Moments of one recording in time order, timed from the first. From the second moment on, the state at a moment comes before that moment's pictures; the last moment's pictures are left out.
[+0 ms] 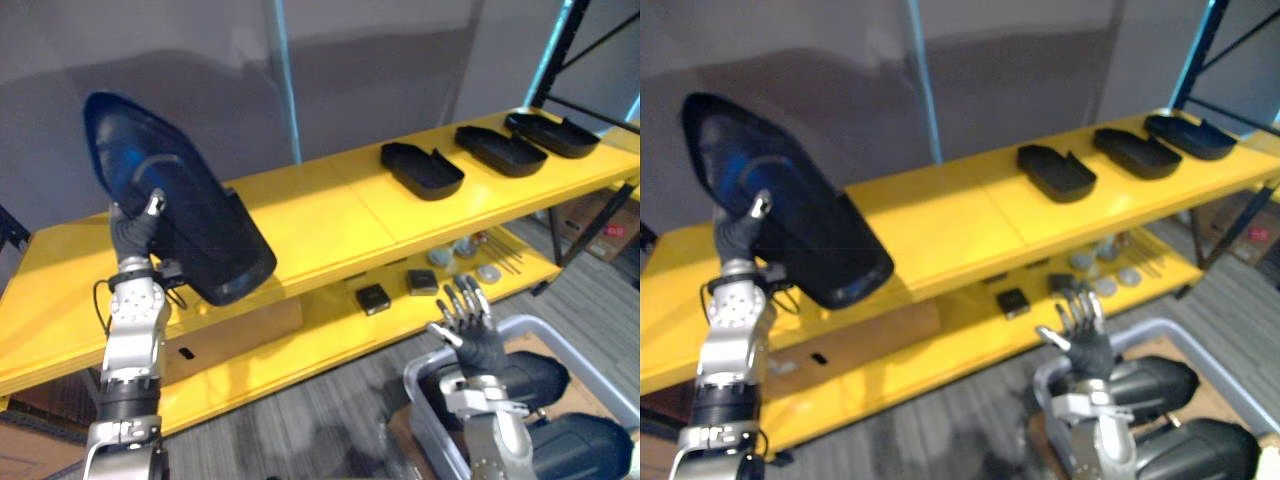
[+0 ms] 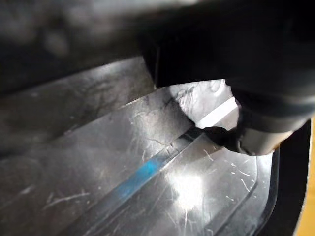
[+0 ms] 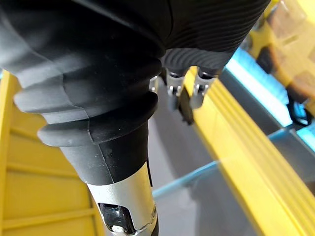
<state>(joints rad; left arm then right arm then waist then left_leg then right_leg) -0.33 0.40 0.22 0.09 -0.24 -0.03 0.31 0.39 -0.04 0.00 -0.27 0.48 -0.15 0.11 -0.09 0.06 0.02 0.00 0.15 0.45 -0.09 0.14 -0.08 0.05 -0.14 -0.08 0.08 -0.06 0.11</state>
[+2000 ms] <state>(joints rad) 0.34 0.04 0.20 -0.53 -0.22 -0.25 0.03 0.37 0.08 -0.24 -0.34 0.48 -0.31 -0.06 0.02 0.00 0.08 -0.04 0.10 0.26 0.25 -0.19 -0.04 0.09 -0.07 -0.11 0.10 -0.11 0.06</state>
